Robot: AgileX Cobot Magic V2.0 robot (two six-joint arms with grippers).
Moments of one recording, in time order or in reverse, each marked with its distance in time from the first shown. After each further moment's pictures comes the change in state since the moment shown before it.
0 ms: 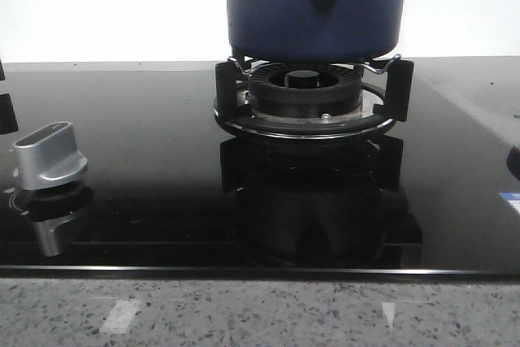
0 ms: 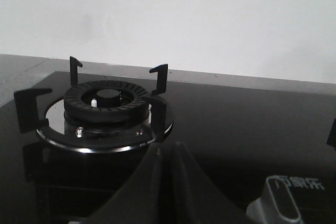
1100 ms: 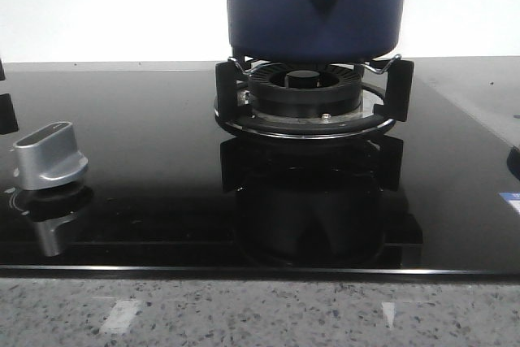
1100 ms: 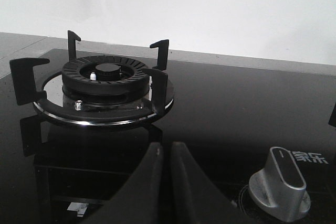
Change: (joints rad) left arm 0.000 -0.030 0.032 0.000 0.042 0.000; right arm 0.000 0.000 0.000 0.000 0.000 0.000
